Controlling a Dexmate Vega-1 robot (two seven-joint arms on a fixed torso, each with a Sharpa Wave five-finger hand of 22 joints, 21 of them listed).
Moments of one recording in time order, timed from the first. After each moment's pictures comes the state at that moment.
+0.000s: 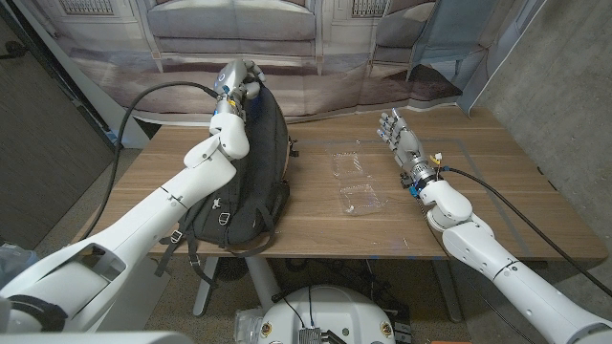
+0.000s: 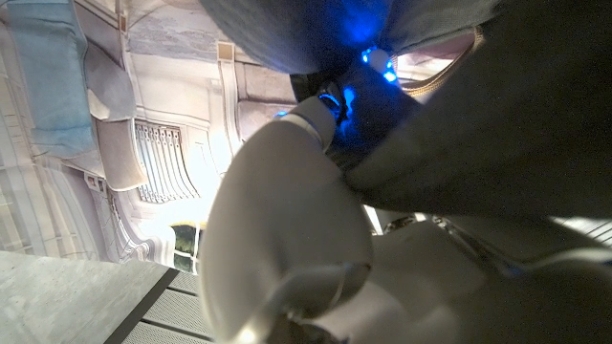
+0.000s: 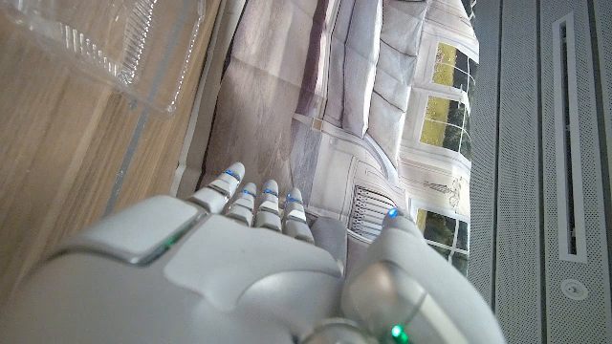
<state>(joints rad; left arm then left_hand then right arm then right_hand) 0.67 0.64 0.53 -1.86 0.32 0.50 0.54 1.48 0.00 0.49 -0.14 0.19 0.82 -0.02 0.84 0.73 0.64 -0.13 0.77 1.12 0.89 -0.03 0.47 0.95 0.83 -0.10 1.17 0.18 -1.02 -0.57 -0.37 -1.61 0.58 0.35 -0.02 0.15 0.00 0.15 -0.01 0.22 0.06 0.04 0.20 0.18 0.04 0.09 0.22 0.18 -0.04 0.05 0.19 0.18 0.07 -0.03 0.20 0.18</state>
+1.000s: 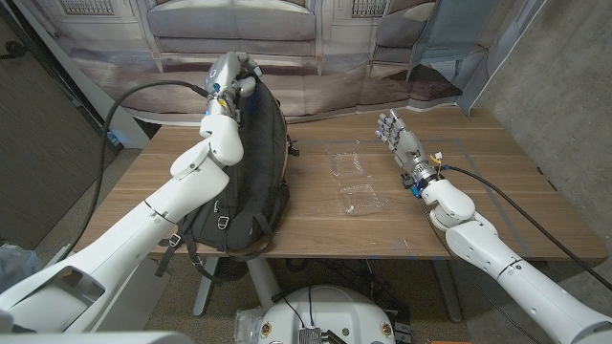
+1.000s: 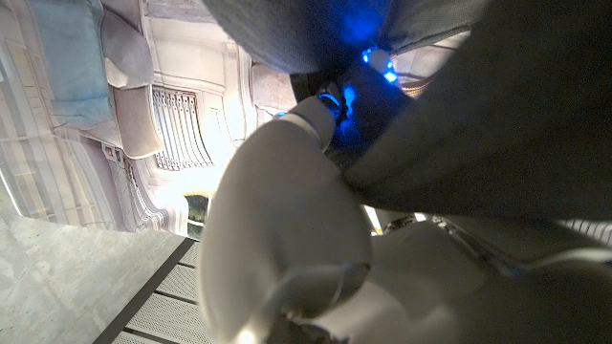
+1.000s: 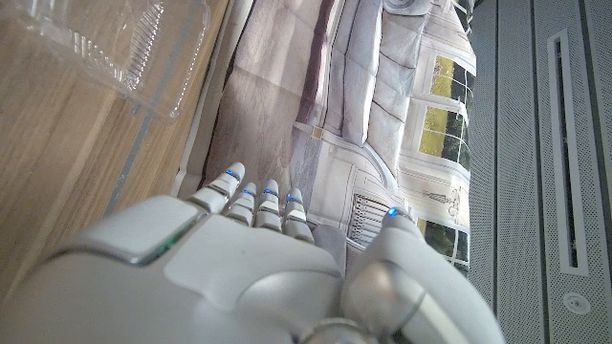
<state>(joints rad) 0.78 0.68 0.46 -2.06 0.35 0.55 0.53 1.48 0.00 0.51 -0.14 0.19 0.82 -0.02 0.85 0.73 0.65 -0.13 0.75 1.13 0.90 -0.04 0.45 0.97 0.83 -0.10 1.18 0.18 -1.02 -0.59 -0.37 -1.62 0.59 0.34 0.00 0.16 0.00 0.14 -0.01 0.22 0.06 0.04 0.20 0.18 0.04 0.09 0.22 0.18 -0.04 0.05 0.19 0.18 0.07 -0.03 0.20 0.18</state>
